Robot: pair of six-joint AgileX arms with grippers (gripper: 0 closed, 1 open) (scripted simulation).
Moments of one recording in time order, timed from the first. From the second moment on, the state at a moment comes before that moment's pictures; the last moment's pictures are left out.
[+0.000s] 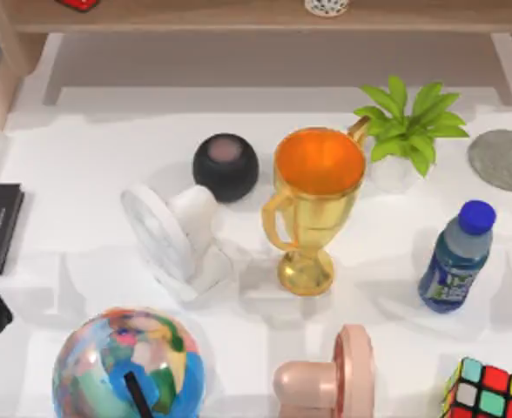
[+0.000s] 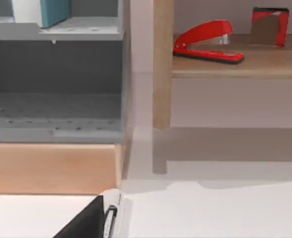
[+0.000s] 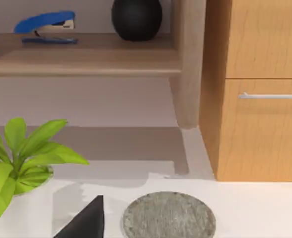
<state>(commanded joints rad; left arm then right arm) 0.00 0.00 0.00 0.00 0.00 0.00 0.00 0.00 0.00 0.00 0.00 0.00</state>
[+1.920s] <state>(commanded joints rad) 0.00 0.00 0.00 0.00 0.00 0.00 0.60 2.03 1.36 0.67 0.64 0.01</state>
